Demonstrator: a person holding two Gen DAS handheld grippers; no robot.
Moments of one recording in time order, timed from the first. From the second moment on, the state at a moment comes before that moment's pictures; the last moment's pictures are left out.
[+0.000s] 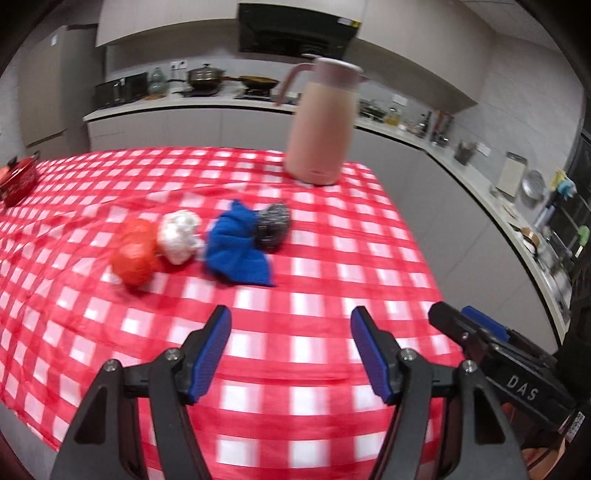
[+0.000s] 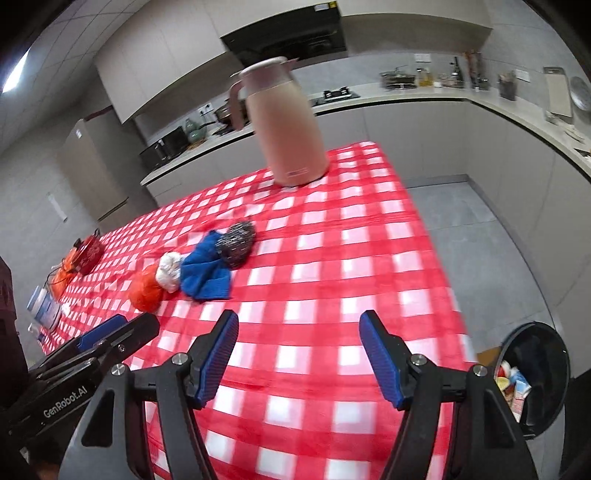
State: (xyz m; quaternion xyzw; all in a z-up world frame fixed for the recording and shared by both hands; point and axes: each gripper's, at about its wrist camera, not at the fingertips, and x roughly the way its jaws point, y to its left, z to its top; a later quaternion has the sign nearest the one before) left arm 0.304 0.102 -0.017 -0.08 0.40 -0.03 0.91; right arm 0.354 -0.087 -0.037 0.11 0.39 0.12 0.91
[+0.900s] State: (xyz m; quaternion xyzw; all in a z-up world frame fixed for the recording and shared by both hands) left arm 0.380 0.243 -0.064 -0.10 0.42 0.05 0.90; right arm 0.443 0.049 -0.078 0.09 0.43 0.16 0.89
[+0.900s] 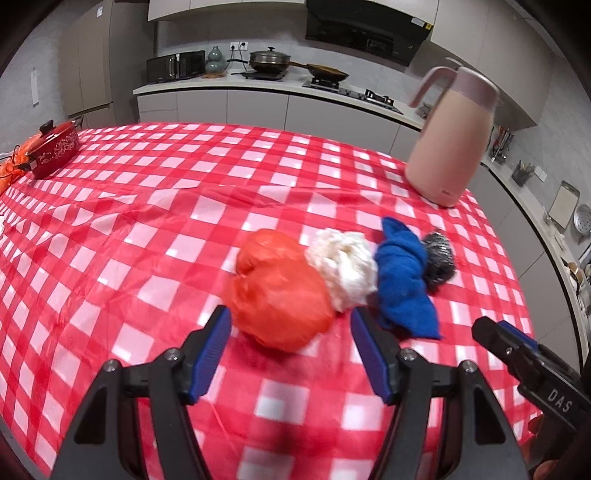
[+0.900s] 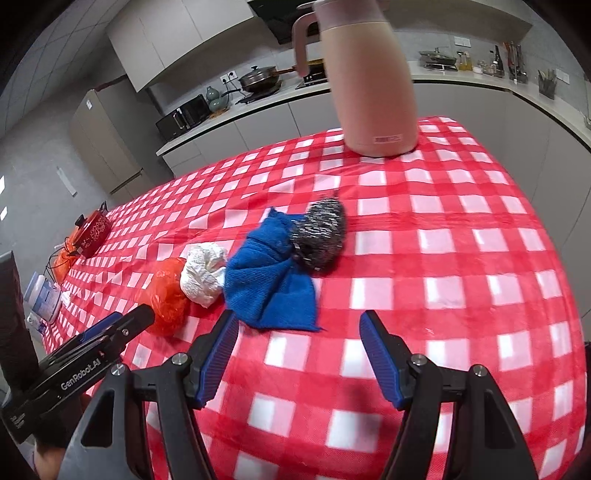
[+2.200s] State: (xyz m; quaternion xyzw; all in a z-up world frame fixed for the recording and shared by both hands) left arm 0.377 0.264 -0.085 -0.12 0.43 -0.01 0.90; right arm 0.448 0.091 -0.107 0.08 0.43 0.20 0.88
